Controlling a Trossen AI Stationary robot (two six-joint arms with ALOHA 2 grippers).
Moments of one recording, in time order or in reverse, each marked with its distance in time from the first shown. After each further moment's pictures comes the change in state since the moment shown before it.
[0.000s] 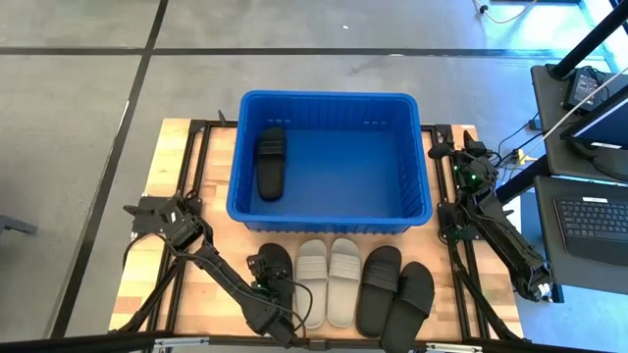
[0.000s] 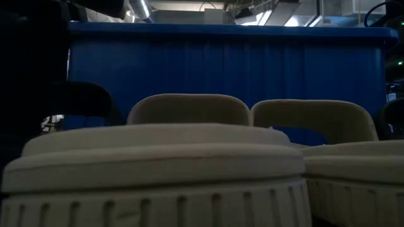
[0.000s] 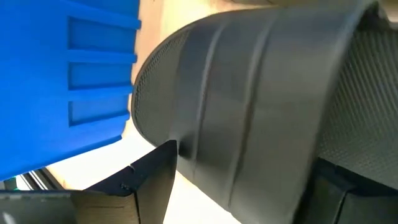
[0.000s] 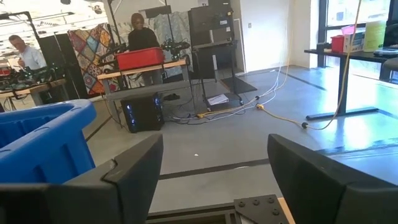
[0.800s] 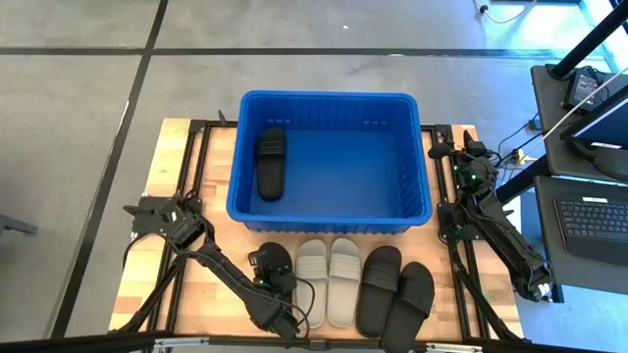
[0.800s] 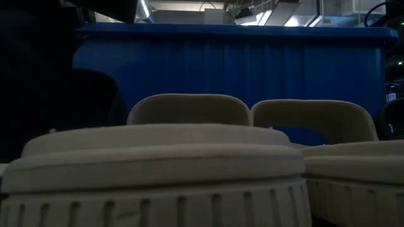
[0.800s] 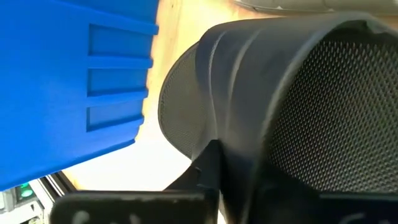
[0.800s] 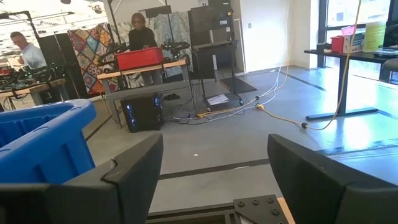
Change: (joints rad) left arm 0.019 -0.002 0.000 -0.008 -0.008 0.002; right arm 0.000 0.000 0.000 0.000 0.000 -0.003
